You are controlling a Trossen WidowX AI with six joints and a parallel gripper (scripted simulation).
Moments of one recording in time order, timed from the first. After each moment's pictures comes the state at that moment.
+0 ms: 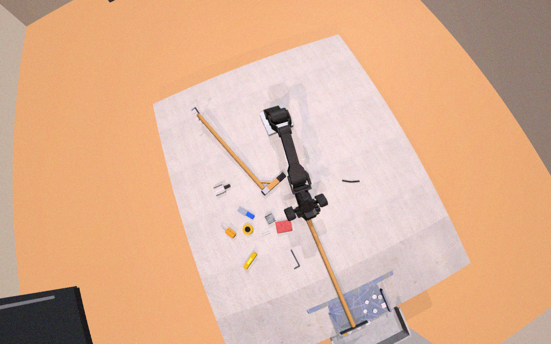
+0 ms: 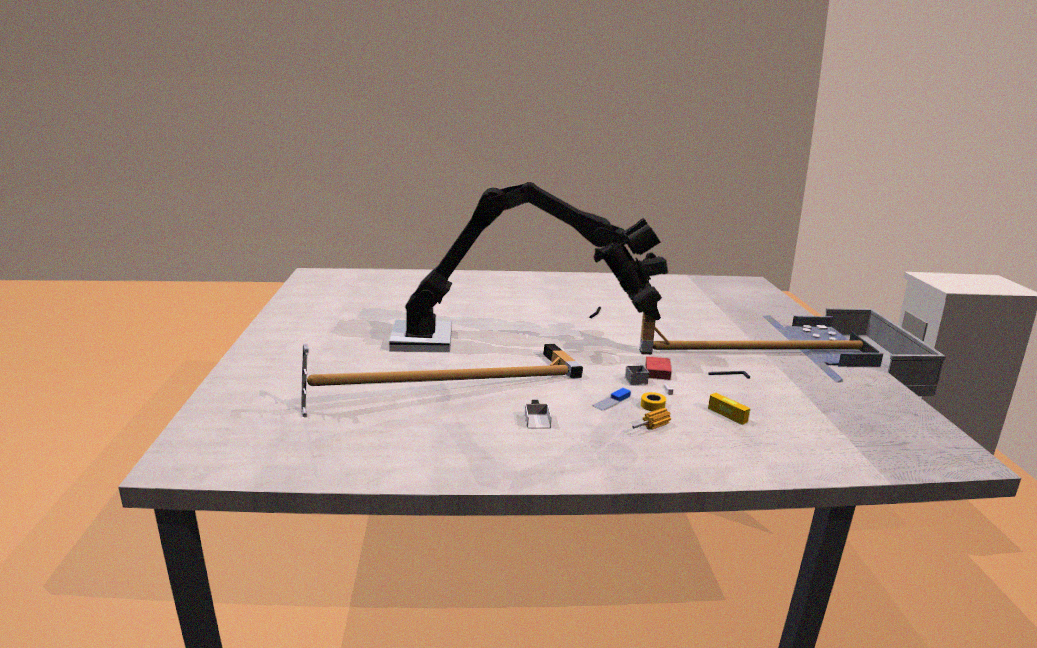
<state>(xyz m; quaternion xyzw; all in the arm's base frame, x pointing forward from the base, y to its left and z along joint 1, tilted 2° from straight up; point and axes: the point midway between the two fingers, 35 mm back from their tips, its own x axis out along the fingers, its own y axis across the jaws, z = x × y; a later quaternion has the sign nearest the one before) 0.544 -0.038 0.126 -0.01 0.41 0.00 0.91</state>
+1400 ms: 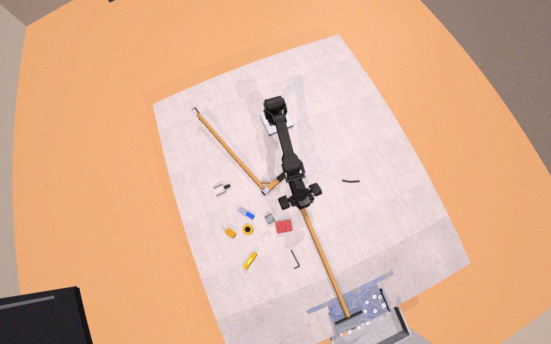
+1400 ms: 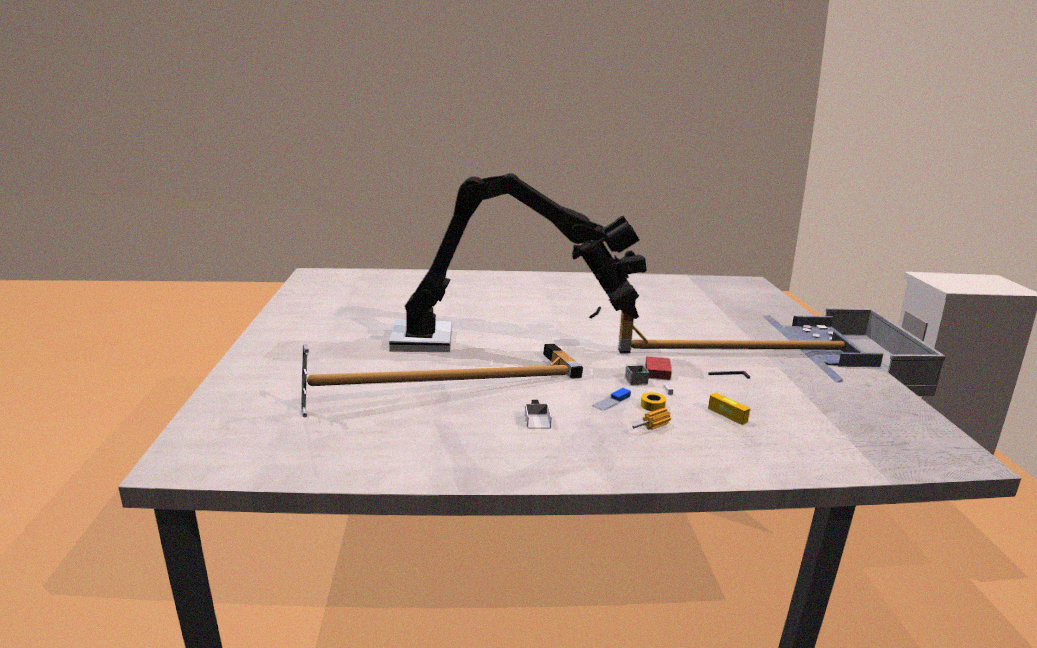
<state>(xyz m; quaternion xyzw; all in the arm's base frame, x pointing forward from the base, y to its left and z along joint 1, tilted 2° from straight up) 0.490 -0.044 0.127 -0.01 0.42 0.00 0.91</state>
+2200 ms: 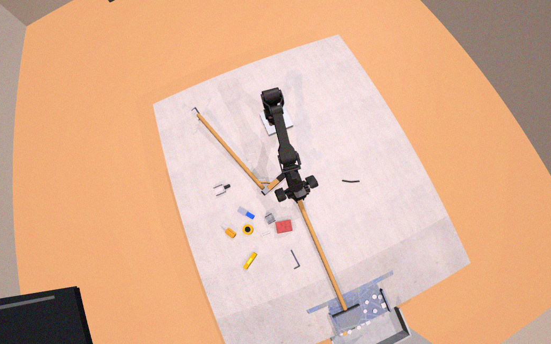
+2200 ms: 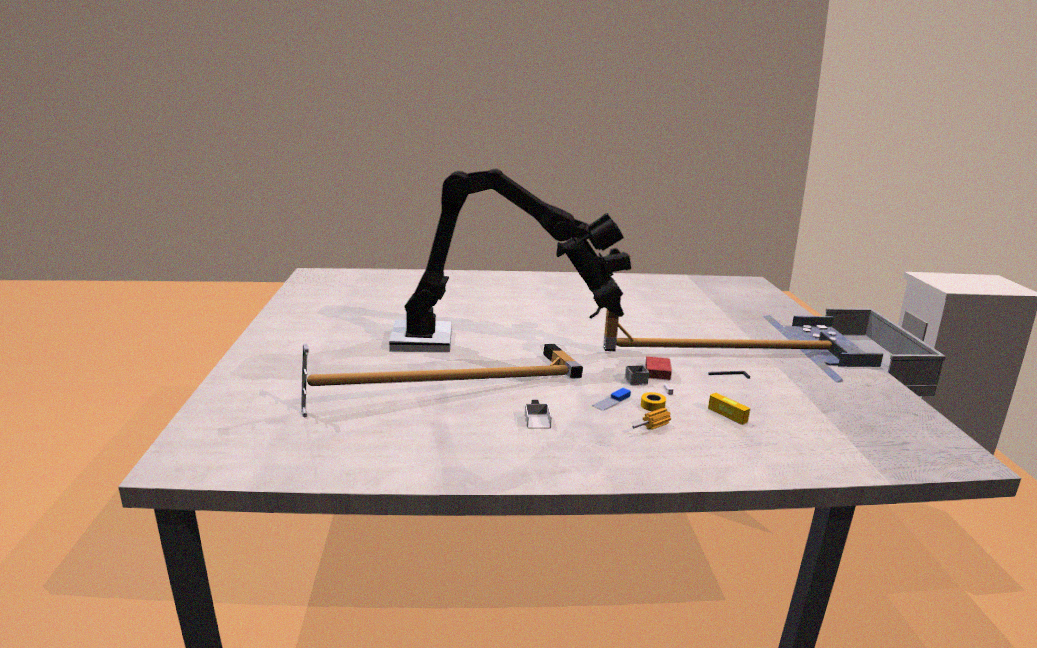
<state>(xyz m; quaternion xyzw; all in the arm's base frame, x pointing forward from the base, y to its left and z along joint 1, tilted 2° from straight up) 0.453 -0.046 0.129 -0.01 0.42 0.00 0.91</state>
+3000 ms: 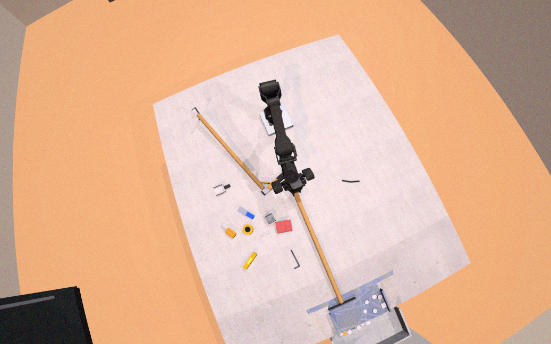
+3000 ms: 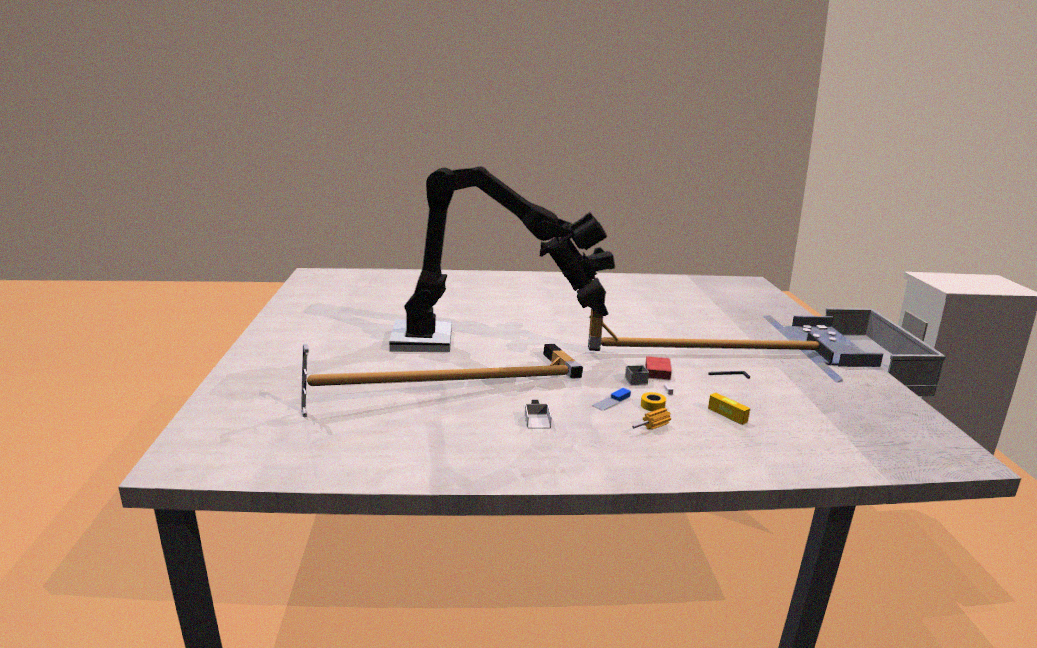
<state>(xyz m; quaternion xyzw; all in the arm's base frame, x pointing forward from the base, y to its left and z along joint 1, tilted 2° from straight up) 0.416 -0.047 0.127 -0.01 0.42 0.00 0.91</state>
